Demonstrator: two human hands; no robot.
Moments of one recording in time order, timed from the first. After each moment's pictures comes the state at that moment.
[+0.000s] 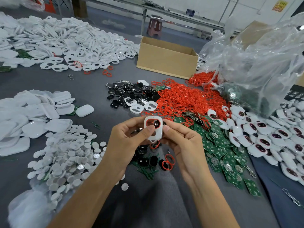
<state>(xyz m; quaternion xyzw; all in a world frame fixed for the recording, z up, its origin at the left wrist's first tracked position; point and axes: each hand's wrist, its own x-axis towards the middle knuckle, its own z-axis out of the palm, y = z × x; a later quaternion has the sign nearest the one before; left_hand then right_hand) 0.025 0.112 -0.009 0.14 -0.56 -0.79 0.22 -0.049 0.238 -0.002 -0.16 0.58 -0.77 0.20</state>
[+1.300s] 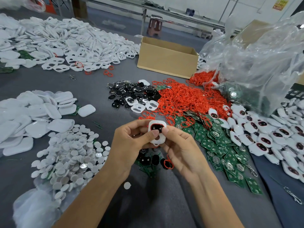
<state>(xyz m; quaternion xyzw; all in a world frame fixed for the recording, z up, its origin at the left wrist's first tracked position) 0.025 0.117 -0.008 0.17 -0.52 -0.81 0.20 -0.052 0.235 -0.006 -0.13 0.50 -0.79 0.34</state>
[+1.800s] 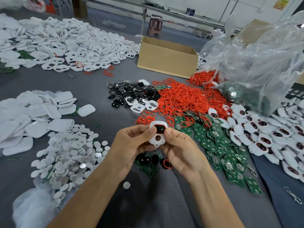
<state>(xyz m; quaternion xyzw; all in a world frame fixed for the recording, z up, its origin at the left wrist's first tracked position) 0.025 0.113 -0.010 0.15 -0.47 -0.86 0.13 -0.053 0.237 -0.008 -0.14 0.49 -0.78 0.37</state>
